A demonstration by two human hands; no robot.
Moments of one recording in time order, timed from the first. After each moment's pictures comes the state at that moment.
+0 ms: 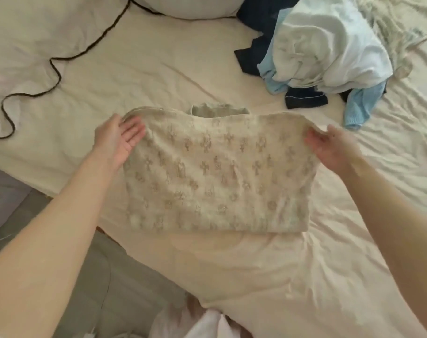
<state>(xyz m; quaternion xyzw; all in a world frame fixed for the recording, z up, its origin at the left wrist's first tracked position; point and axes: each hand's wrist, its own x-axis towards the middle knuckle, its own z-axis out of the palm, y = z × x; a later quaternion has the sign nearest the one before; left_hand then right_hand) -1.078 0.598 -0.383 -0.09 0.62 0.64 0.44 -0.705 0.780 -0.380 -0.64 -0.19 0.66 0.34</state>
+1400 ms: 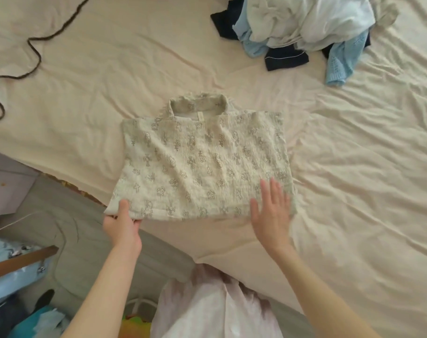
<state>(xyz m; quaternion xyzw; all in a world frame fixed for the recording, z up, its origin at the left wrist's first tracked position) -0.906 0.419 -0.397 -0.22 0.75 0.55 0.30 -0.652 0.515 -0.427 -0.62 -0.75 0.23 0.07</state>
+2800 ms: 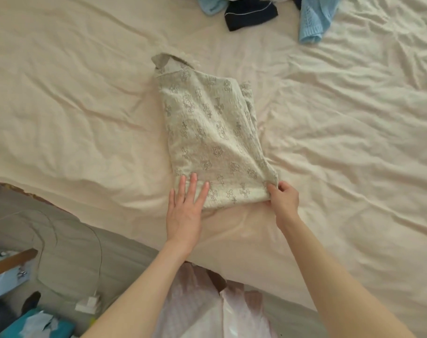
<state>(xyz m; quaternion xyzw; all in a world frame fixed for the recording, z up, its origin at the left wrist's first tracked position) -0.745 0.460 -0.483 0.62 0.75 -0.01 0.23 -0.559 0.569 -0.485 -0.80 -0.30 0.49 0.15</state>
